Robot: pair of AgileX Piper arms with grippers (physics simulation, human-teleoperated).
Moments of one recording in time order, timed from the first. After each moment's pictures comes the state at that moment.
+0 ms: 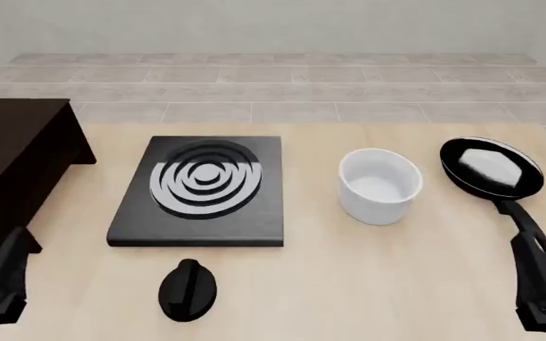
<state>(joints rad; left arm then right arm) 0.01 0.06 -0.06 0.06 0.01 0.00 0.00 0.00 0.00 0.00</state>
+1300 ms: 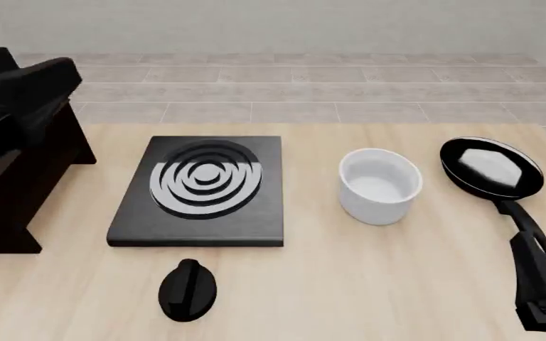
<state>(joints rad) -0.40 0.64 -0.73 0.15 -0.04 0.00 0.00 0.00 0.00 -0.01</state>
